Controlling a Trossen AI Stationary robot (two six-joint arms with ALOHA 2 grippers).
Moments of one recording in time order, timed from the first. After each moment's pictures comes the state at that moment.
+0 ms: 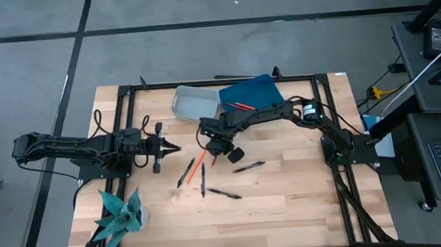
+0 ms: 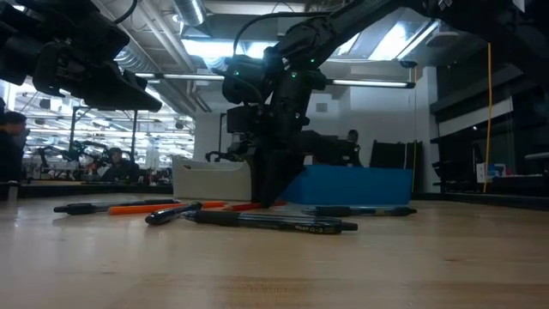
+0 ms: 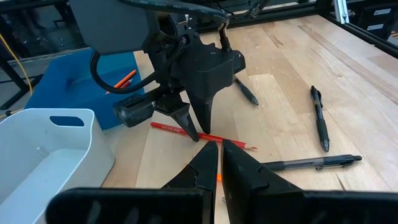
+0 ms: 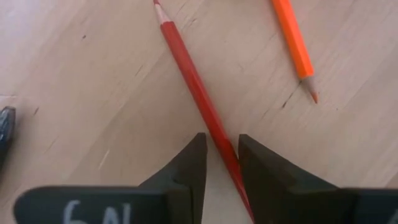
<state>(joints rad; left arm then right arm) 0.06 0.58 0.15 0.11 0.02 0.16 -0.14 2.30 1.73 -0.77 -0.15 -0.79</state>
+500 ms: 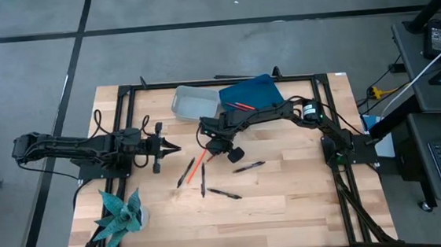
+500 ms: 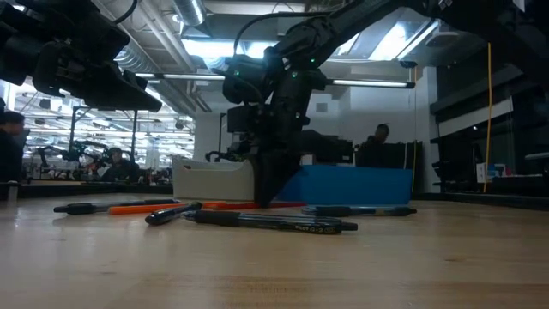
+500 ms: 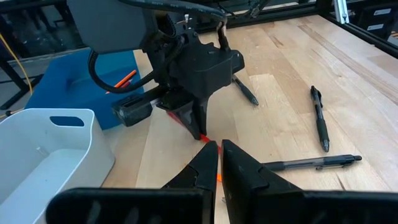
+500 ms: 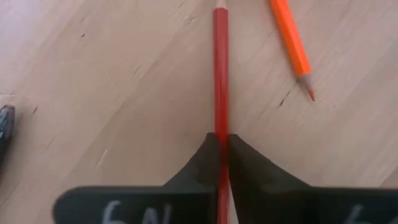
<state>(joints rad) 0.06 0.58 0.15 0.11 0.02 0.16 -0.14 2.30 1.73 -0.77 -0.16 -0.79</state>
